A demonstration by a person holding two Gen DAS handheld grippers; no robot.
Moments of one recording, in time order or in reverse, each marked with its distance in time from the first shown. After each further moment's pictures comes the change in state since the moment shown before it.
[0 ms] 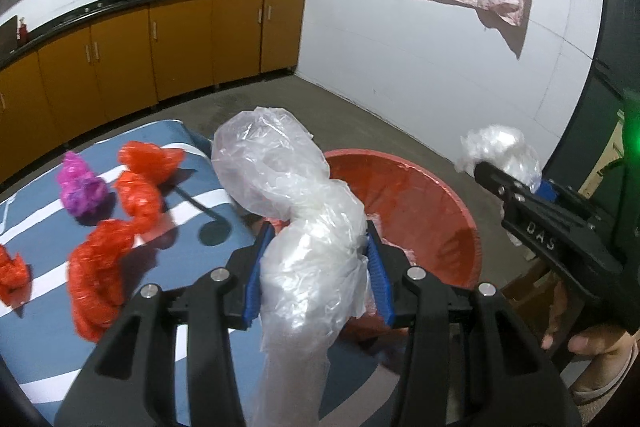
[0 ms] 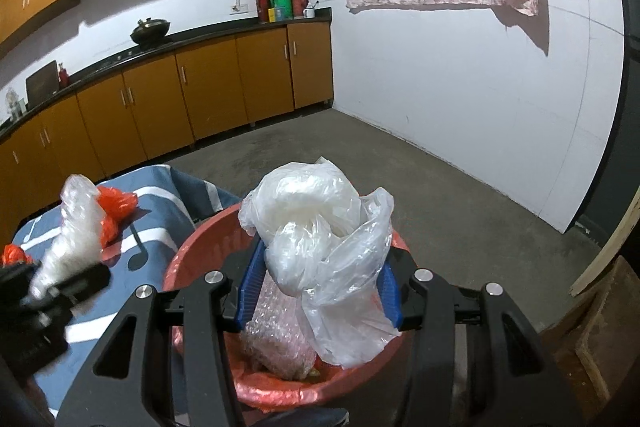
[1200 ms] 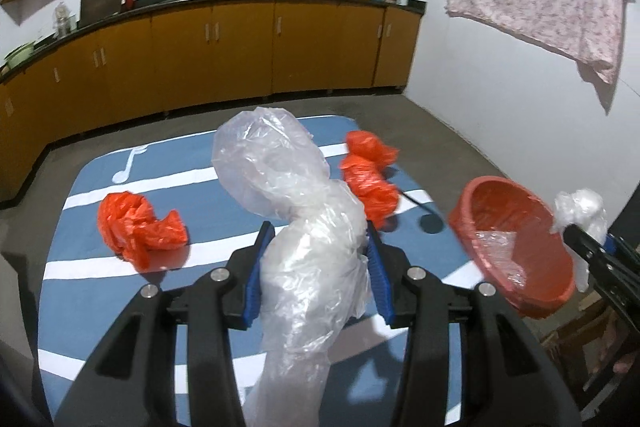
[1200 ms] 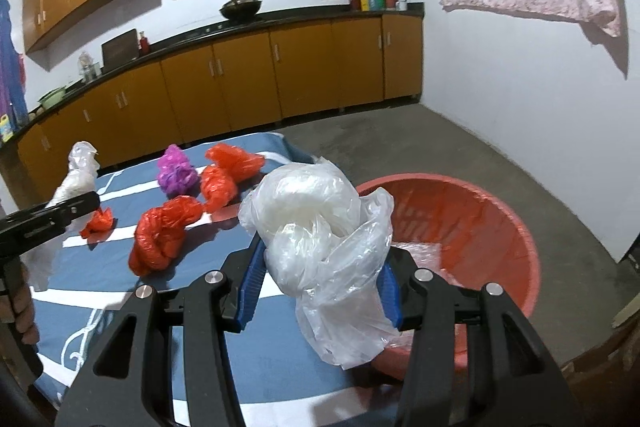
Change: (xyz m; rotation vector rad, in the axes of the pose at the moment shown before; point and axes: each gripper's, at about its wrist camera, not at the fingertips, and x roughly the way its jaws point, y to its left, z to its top) left arm -0.103 0.164 -0.039 -0.201 -0.060 0.303; right arm -0.036 0.095 -0.030 -0.139 0.037 0.252
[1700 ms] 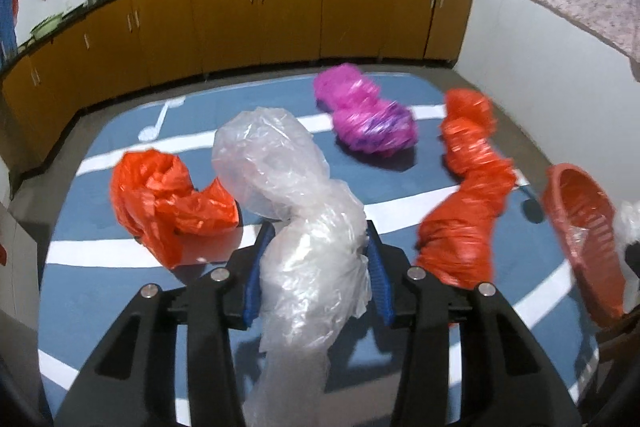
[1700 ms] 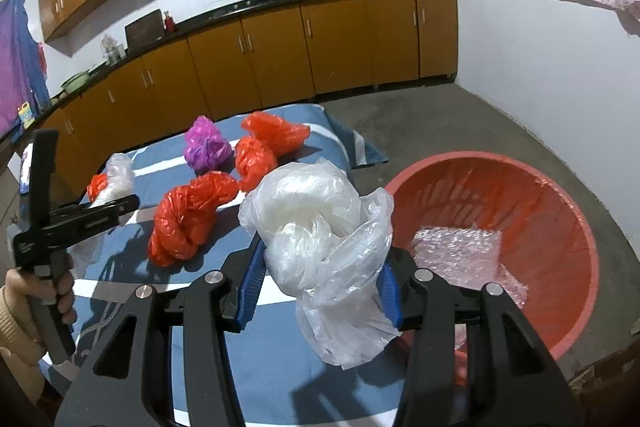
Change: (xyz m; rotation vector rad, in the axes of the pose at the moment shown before) left arm 0.068 0.060 -0.010 -0.070 0.110 0.145; right arm 0.037 0.033 -0.007 -0.012 0.083 0.131
